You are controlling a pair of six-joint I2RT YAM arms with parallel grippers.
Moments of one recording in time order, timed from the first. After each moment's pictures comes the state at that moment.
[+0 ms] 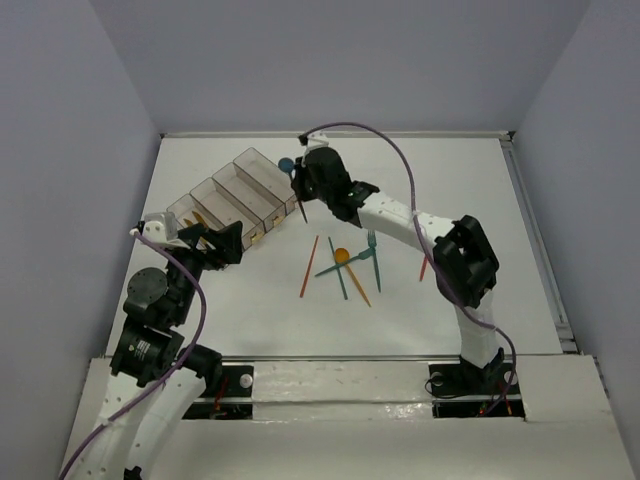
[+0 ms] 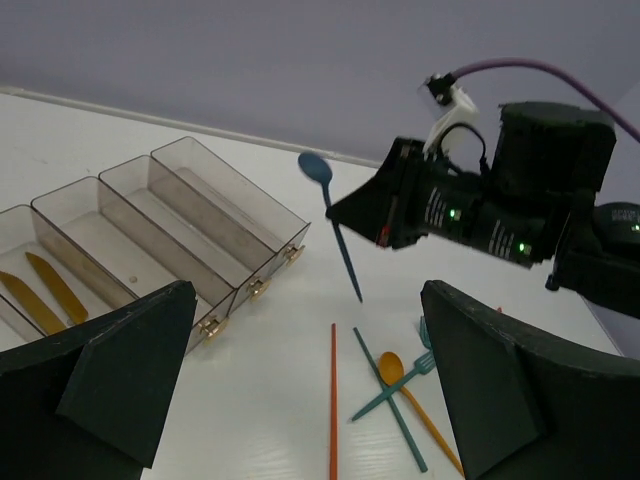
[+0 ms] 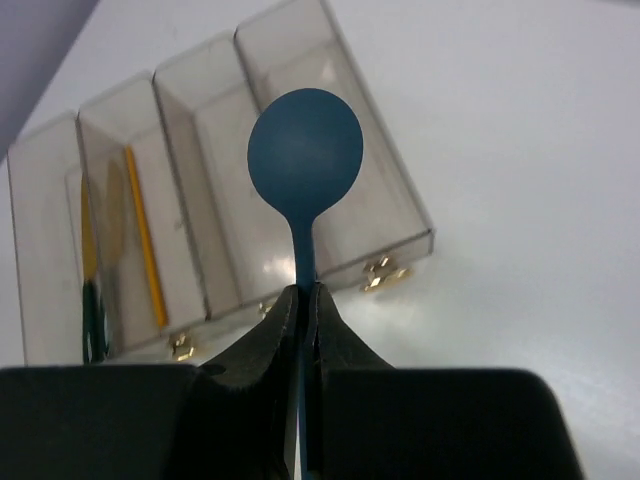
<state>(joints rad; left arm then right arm) -0.37 0.37 0.69 -0.26 -0.17 -0.38 0.81 2.03 1.67 -0.08 0.19 0.35</state>
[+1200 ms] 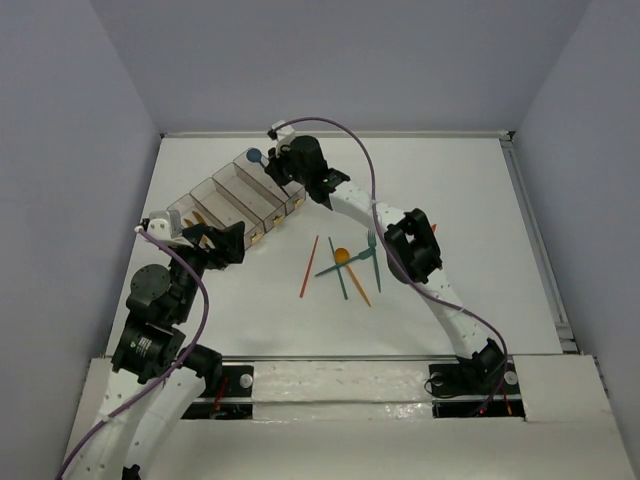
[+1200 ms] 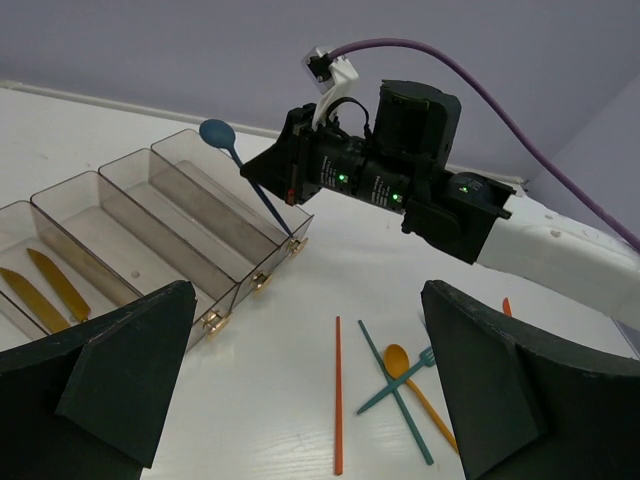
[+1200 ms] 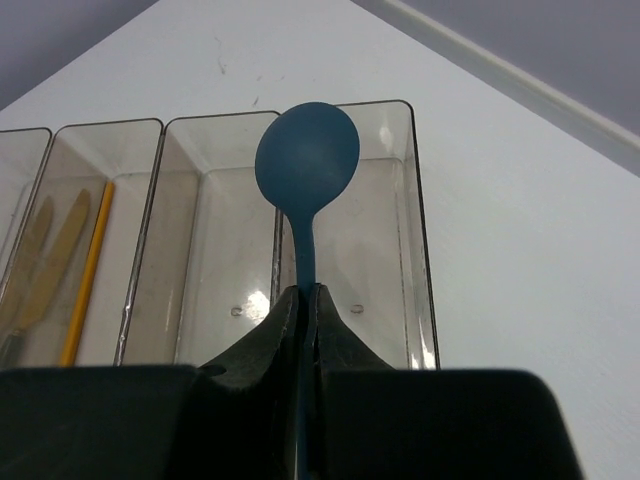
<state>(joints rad) -0.39 0.39 0.69 -0.27 -0.18 -0.36 0.71 2.60 2.35 0.01 -0.16 0.06</state>
